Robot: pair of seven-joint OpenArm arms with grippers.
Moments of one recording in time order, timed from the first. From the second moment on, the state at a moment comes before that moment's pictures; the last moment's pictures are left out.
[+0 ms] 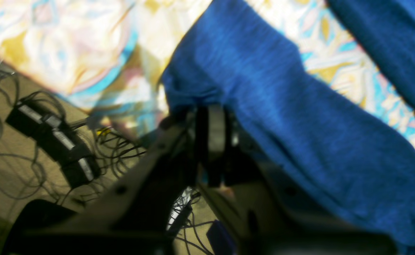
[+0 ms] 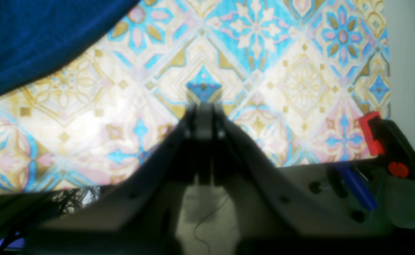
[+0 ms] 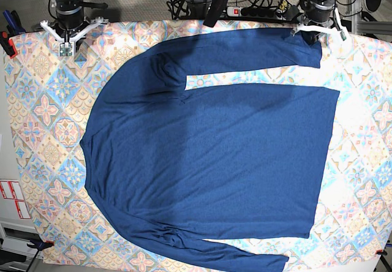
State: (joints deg) left arm 41.2 -11.4 -15.1 89.0 -45.6 0.8 11.9; right arm -45.2 8.5 14.8 109.4 -0.7 1.5 -24.6
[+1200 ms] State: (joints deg) left arm 44.8 -10.2 -16.8 92.4 -45.7 0.8 16.8; right arm -42.9 8.8 0.0 110.5 -0.7 1.5 -27.8
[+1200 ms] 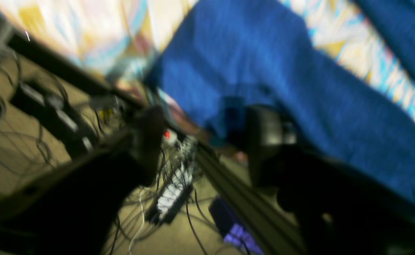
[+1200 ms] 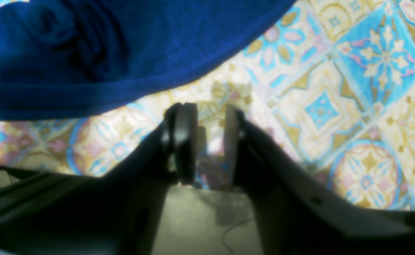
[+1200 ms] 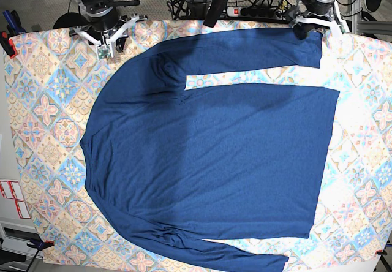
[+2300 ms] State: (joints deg) left arm 42.1 -9.2 -21.9 91.0 -45.6 0.8 16.6; right arm -42.5 8.8 0.0 110.5 -0.7 1.5 -28.0
